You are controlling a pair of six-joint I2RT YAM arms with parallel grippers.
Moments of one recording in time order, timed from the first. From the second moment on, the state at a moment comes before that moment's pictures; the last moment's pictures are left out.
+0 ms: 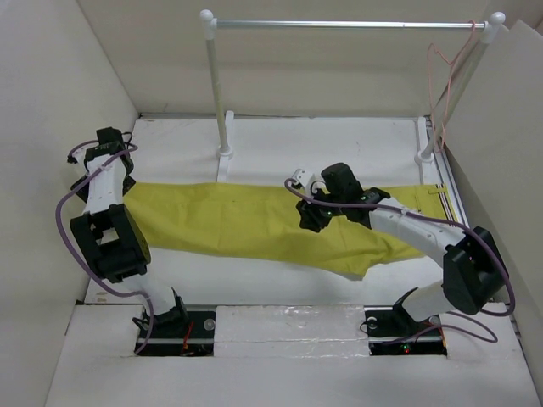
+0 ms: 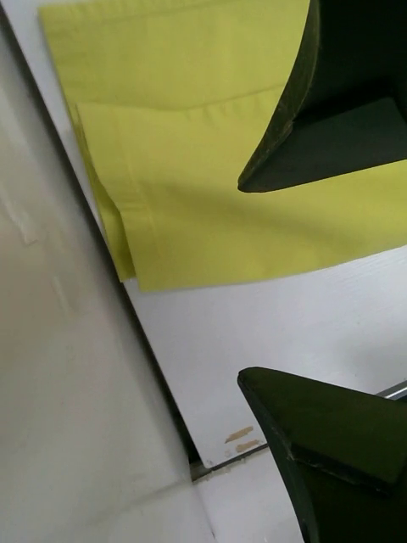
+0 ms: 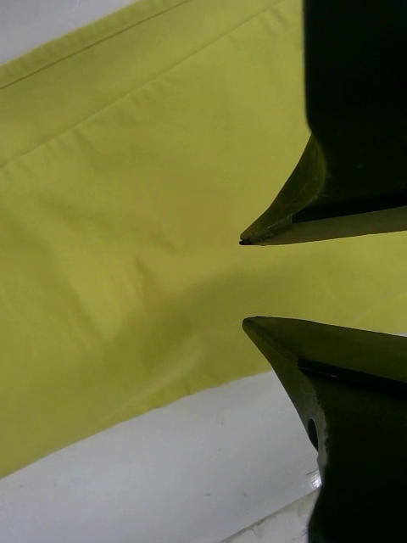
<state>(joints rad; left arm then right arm) 0.33 1.66 1.43 -0.96 -0.65 -0.64 0.64 1.45 0.99 -0.34 -0.40 -0.23</state>
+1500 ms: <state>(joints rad) 0.11 2.07 1.56 -0.86 -0.24 -0.43 0.61 2.32 1.88 -0.58 -0.65 -0.47</state>
